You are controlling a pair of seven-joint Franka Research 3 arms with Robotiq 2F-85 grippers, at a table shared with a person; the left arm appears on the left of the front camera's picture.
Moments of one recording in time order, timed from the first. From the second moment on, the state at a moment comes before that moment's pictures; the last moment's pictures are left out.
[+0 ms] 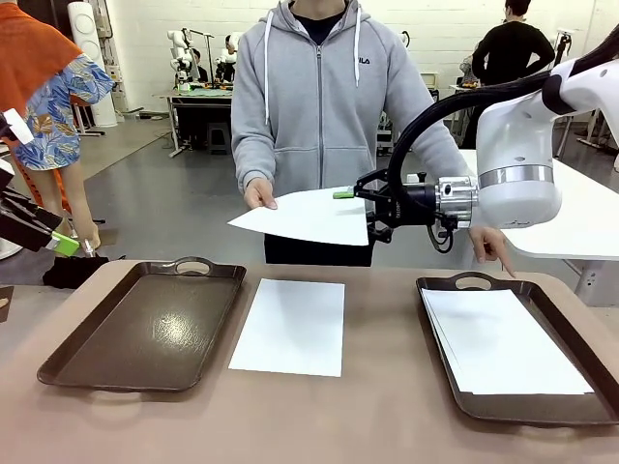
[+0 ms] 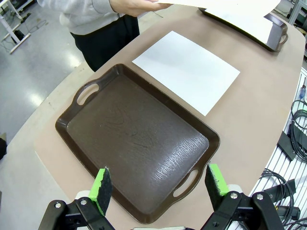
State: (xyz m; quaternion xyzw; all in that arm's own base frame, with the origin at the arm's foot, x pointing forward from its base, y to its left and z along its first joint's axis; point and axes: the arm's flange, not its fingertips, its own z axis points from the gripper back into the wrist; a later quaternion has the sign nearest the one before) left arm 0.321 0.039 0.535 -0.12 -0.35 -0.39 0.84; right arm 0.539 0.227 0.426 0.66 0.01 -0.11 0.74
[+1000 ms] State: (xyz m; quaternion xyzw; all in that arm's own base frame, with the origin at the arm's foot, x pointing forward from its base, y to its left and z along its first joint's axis) left arm 0.321 0.039 0.535 -0.12 -0.35 -0.39 0.84; right arm 0.537 0.224 0.426 0.66 0.02 -0.10 0.74
